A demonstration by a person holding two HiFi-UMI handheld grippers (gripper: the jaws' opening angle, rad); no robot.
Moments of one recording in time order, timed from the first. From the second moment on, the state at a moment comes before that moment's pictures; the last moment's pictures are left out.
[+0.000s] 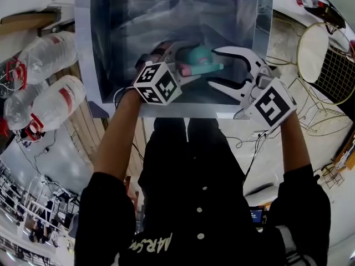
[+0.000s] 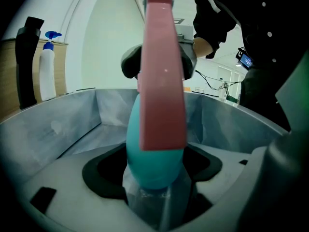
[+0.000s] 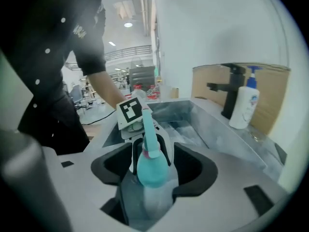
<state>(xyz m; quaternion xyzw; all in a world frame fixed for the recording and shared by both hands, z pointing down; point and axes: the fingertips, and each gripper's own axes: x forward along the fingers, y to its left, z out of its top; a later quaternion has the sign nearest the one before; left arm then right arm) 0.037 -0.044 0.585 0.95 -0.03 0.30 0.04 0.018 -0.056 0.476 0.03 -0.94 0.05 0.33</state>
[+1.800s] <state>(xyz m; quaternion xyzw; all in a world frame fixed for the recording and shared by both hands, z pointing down) 0.036 -0.051 0.584 0.96 -0.06 0.27 0.04 -0.003 -0.037 0.483 0.35 -0.85 0.21 0.32</state>
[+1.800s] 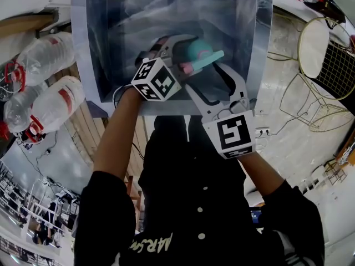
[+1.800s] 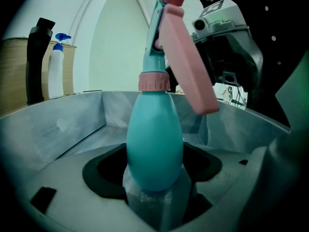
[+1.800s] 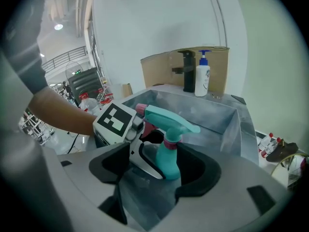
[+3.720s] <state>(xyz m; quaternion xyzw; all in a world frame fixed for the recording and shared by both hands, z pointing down) 0.039 -0.040 0.584 0.96 -0.03 0.28 0.04 0.000 -0.051 0.480 -0.02 -0.95 -0.01 0.31</state>
